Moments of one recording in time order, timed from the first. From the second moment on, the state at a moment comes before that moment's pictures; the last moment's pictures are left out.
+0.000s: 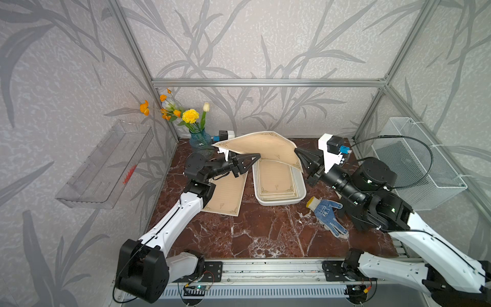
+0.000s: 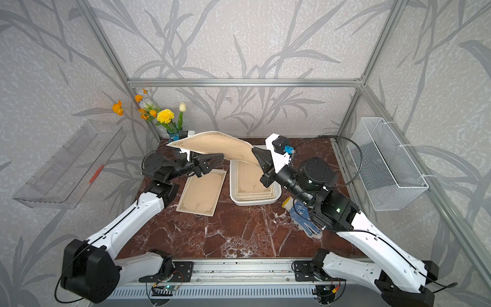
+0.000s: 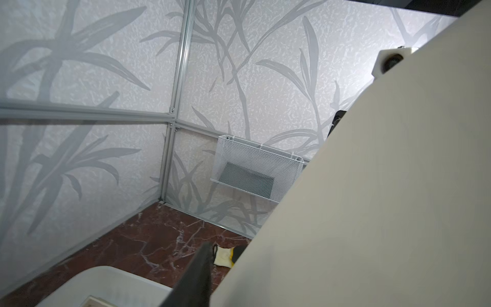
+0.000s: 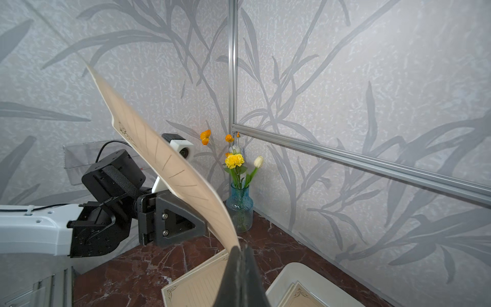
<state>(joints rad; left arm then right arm) -0.31 1.17 0.90 0.76 0.93 -0.58 0.83 0.98 1.29 -0.18 0.00 0.04</state>
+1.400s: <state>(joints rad) 0.01 1.43 1.44 -1.04 0.79 0.20 0.63 1.24 1.42 -0.40 -0.05 0.14</state>
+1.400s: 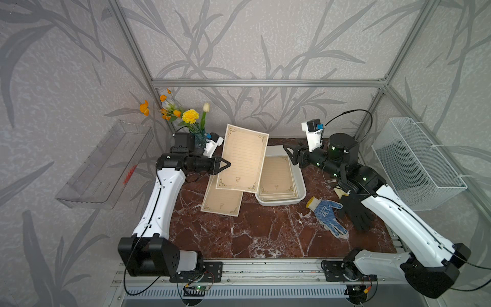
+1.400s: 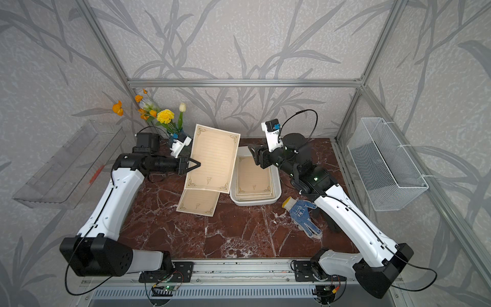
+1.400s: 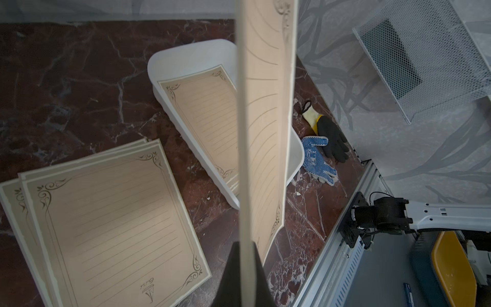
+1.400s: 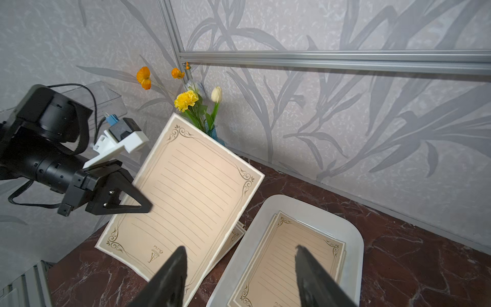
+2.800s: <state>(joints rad) 0.16 2.02 1.57 -1.34 0.75 0.33 0.63 1.22 1.38 -0.46 -0.06 0.10</state>
